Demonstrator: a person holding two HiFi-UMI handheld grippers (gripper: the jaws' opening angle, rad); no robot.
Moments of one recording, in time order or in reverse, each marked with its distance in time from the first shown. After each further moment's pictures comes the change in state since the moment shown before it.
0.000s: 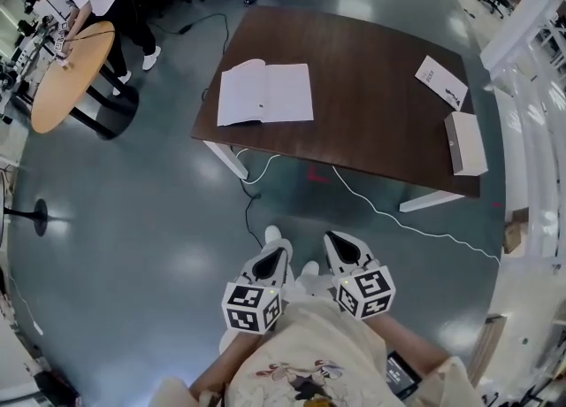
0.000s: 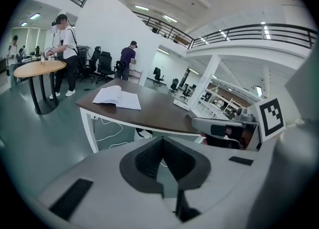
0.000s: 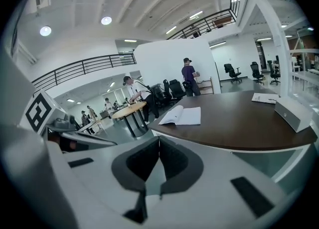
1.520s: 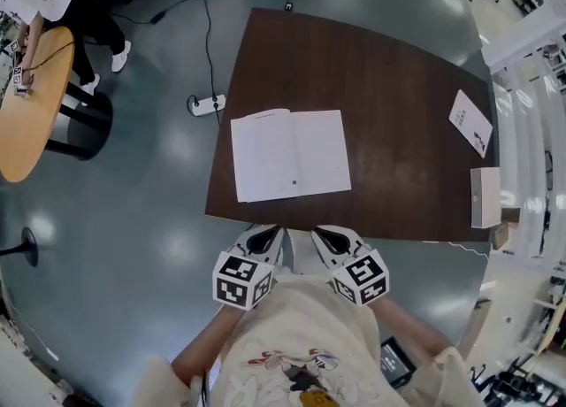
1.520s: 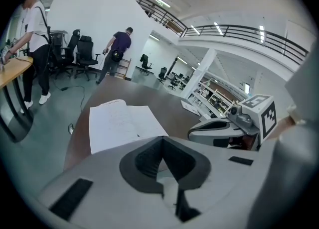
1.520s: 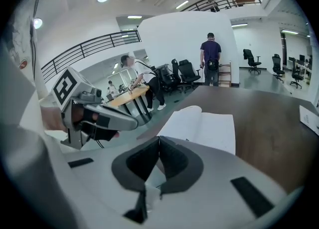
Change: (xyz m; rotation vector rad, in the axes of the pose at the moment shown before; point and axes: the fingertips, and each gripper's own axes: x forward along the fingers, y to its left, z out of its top) left arm 0.204 0.283 0.255 0.083 0.177 -0.207; right arm 0.375 -0.034 0.147 -0.067 0.242 0.097
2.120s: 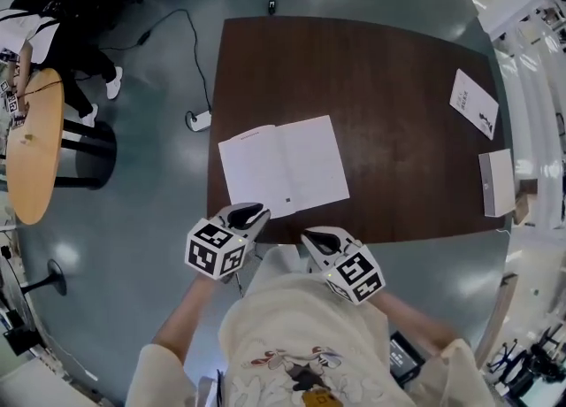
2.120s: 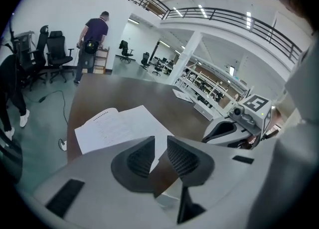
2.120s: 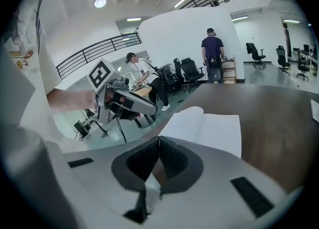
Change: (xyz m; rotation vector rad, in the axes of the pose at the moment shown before) left arm 0.063 0.053 0.068 0.162 0.189 -0.149; right arm 0.028 -0.038 0.021 0.027 -0.001 0.081
